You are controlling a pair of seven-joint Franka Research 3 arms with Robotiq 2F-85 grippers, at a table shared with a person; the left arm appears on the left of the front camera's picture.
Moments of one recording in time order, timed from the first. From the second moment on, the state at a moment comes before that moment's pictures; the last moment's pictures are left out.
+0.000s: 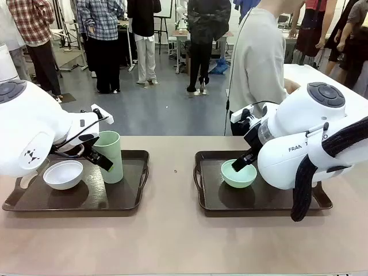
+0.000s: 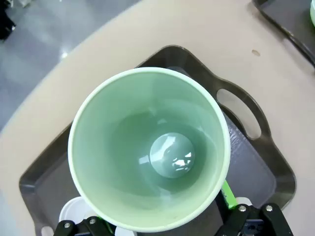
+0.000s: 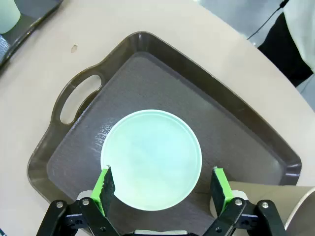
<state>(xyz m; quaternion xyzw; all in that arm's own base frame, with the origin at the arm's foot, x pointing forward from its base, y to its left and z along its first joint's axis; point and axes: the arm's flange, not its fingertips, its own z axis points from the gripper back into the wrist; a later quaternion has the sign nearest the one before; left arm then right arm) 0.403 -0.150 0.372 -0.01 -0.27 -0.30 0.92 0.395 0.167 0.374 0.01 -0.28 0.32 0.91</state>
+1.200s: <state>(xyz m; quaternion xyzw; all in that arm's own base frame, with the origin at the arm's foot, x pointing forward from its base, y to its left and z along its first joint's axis) 0.403 -0.150 0.375 -0.01 -0.27 -0.30 0.92 0.394 0.167 0.377 0.01 -0.28 0.32 0.91</state>
